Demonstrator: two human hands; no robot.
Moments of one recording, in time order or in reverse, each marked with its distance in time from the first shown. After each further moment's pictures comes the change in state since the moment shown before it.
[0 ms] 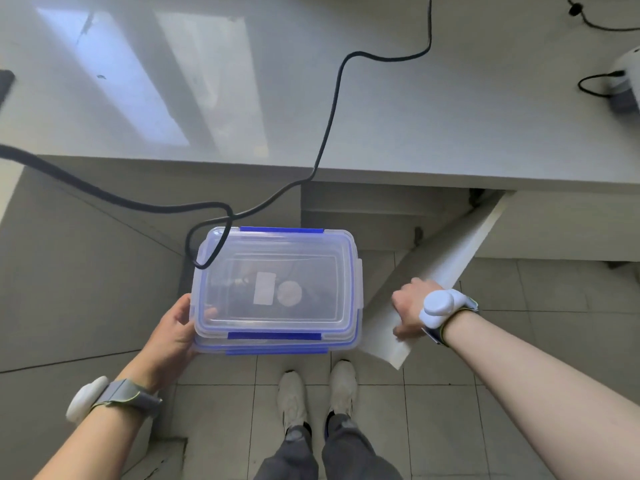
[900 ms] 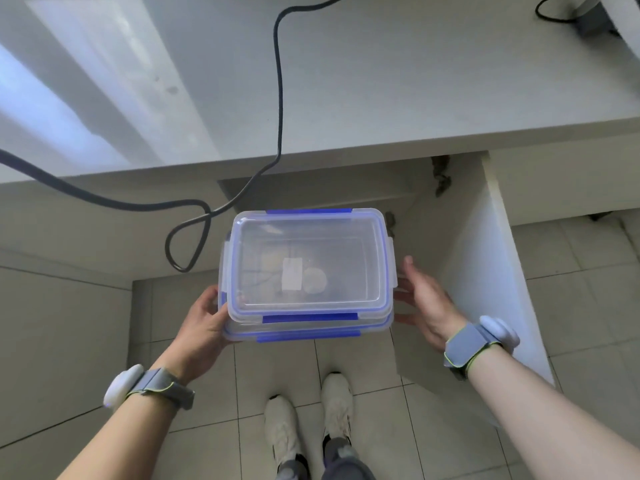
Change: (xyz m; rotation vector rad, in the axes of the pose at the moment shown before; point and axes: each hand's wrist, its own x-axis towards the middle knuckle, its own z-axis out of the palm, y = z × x) left_hand 0.116 -0.036 0.134 0.091 -0.092 -0.036; right_hand 0.047 0.055 0.082 2.029 0.341 0.255
